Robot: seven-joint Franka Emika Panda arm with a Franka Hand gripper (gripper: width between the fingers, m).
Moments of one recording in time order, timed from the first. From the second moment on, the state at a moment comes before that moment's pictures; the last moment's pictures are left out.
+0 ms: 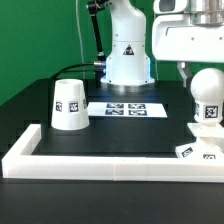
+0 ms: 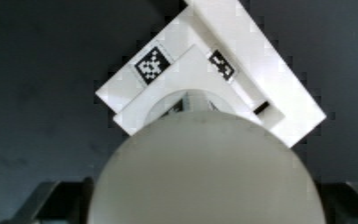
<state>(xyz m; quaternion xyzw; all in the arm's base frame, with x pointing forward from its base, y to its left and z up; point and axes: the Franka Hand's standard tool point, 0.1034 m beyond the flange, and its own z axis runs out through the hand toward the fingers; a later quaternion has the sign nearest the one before) 0.602 0.101 0.128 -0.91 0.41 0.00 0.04</state>
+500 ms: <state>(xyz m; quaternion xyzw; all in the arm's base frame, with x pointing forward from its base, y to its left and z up) 0.601 0.105 0.128 -0.83 0.56 0.02 0.05</state>
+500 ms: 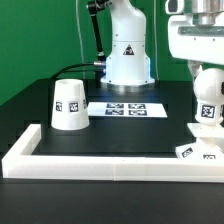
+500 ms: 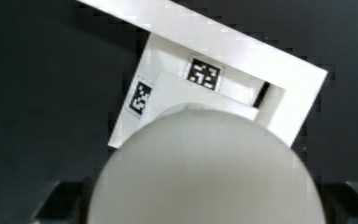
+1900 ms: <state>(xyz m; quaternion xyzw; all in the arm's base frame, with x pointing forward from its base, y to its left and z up) 0.600 0.118 0.127 -0.99 0.10 -0.02 0.03</state>
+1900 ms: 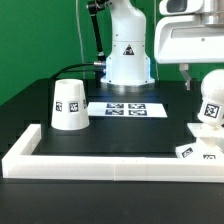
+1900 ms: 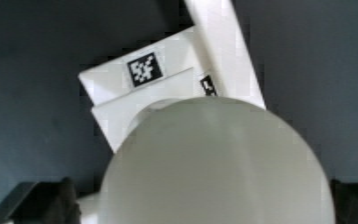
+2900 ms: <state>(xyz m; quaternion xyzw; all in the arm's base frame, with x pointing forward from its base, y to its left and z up) 0.603 0.113 0.124 -0.94 -0.33 -0.04 -0.01</state>
